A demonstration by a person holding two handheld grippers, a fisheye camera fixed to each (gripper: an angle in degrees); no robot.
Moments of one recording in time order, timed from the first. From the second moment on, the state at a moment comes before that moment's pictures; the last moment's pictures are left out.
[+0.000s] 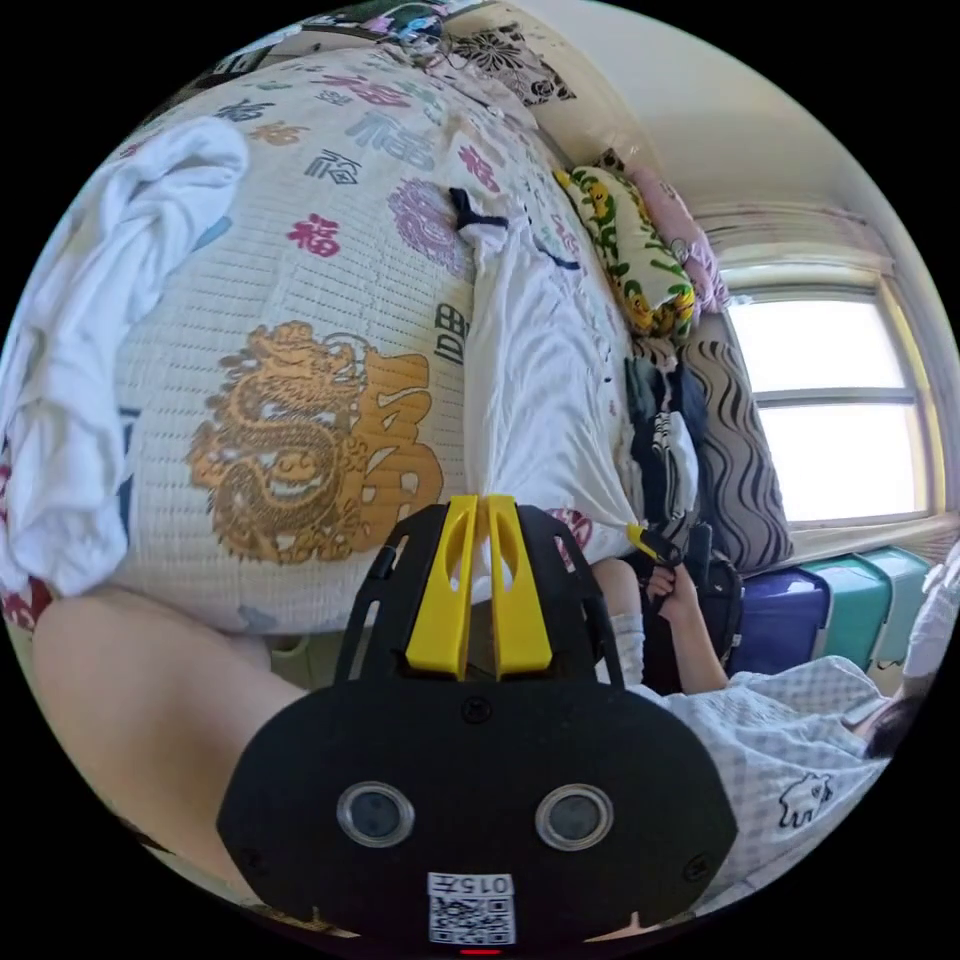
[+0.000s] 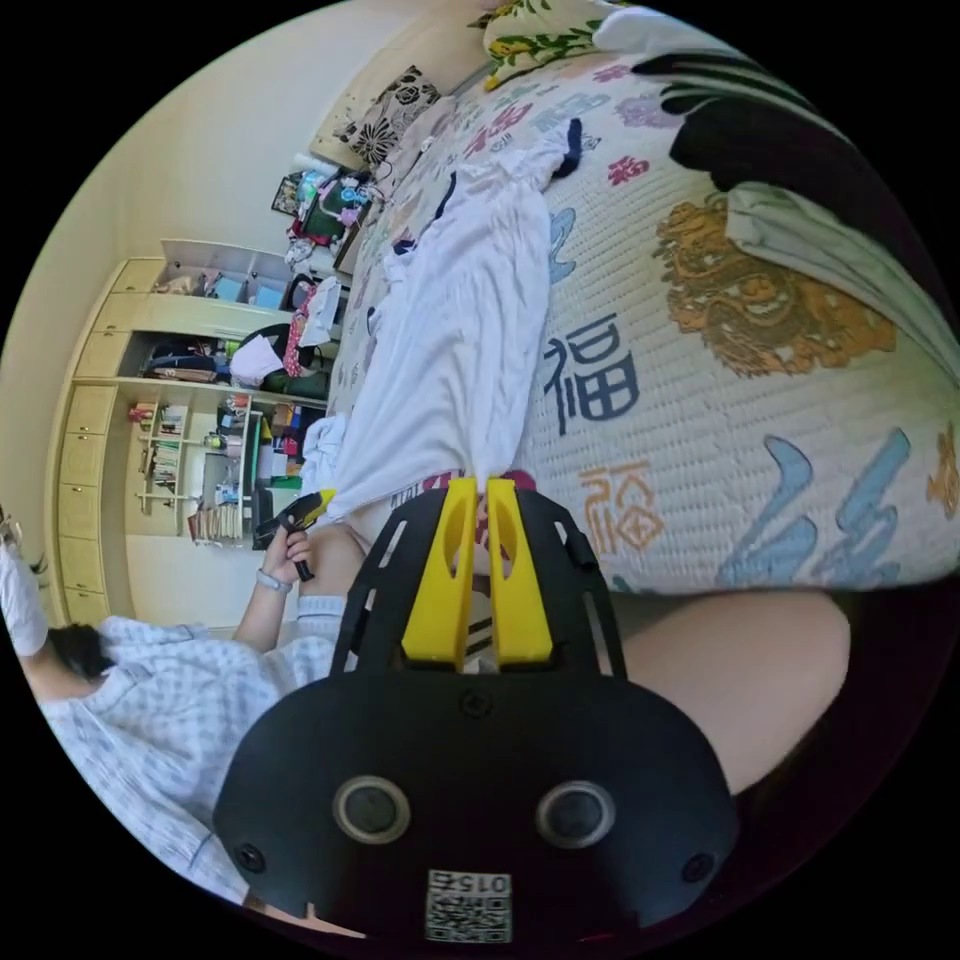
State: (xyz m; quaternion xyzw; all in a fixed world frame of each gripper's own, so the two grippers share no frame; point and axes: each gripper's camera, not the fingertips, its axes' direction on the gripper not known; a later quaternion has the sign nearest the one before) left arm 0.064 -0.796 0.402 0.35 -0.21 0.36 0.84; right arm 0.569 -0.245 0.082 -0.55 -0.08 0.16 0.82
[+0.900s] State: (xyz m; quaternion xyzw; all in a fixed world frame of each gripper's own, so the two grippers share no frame) left arm 0.506 -0.391 0.244 0.46 -0.11 0.63 0.62; right arm 0.372 -0.608 0.142 -0.26 -0.15 -0.09 0.95
